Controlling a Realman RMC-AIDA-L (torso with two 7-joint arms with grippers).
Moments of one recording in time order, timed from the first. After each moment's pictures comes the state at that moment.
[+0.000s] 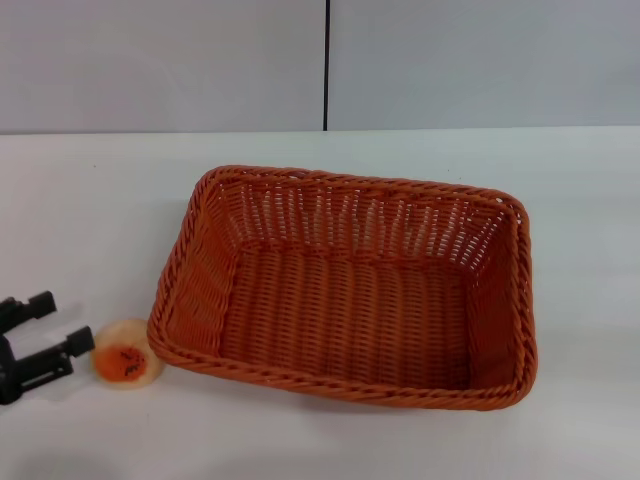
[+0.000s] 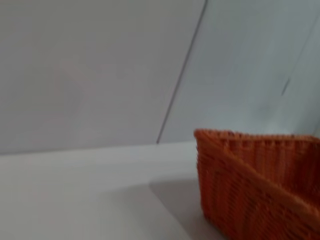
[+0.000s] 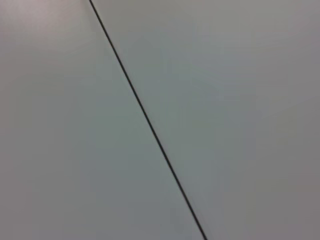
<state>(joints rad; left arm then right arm) -0.19 -1.96 0.24 0.48 2.09 1.73 -1.10 0.34 2.02 -0.09 -0.40 -1.26 -1.59 1.15</state>
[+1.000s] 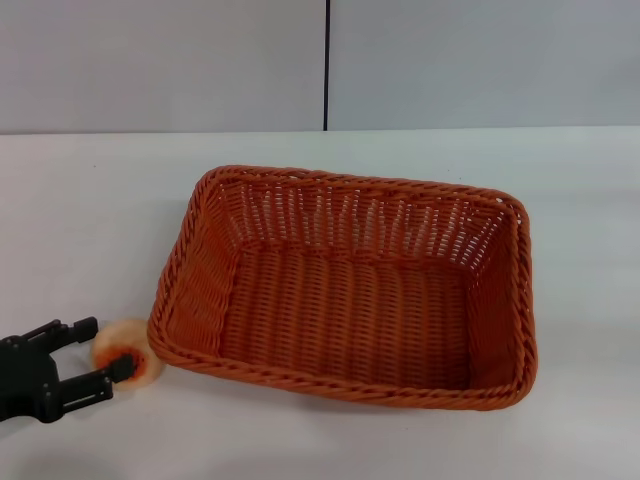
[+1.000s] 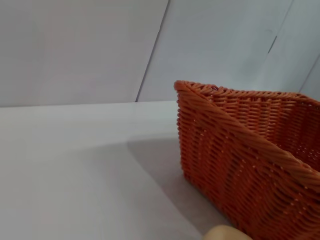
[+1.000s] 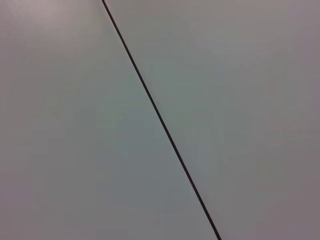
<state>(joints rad) -0.22 -2.01 0.30 0.47 2.21 1.63 -1.10 0.35 2.02 -0.09 -0.40 -1.27 -1.58 1.14</state>
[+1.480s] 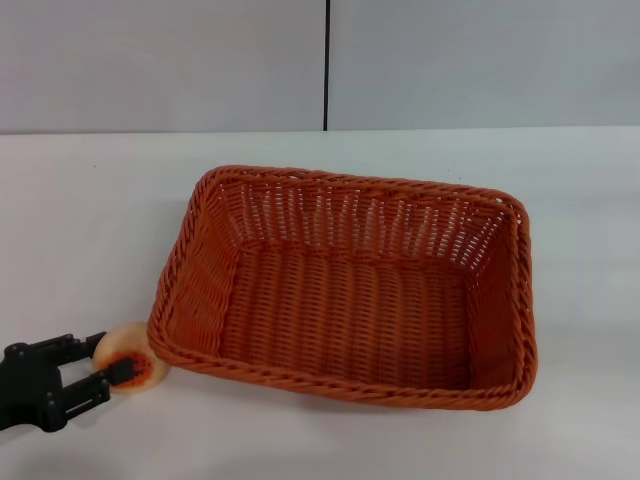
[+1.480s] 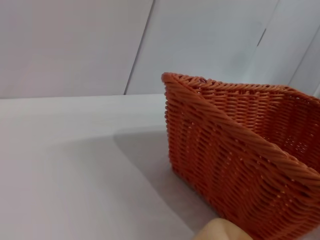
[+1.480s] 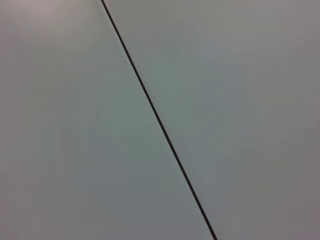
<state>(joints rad) -0.22 -2.00 0.34 0.47 2.21 1.63 -1.12 0.35 2.02 -0.09 -0.39 -1.27 -1.57 1.12</state>
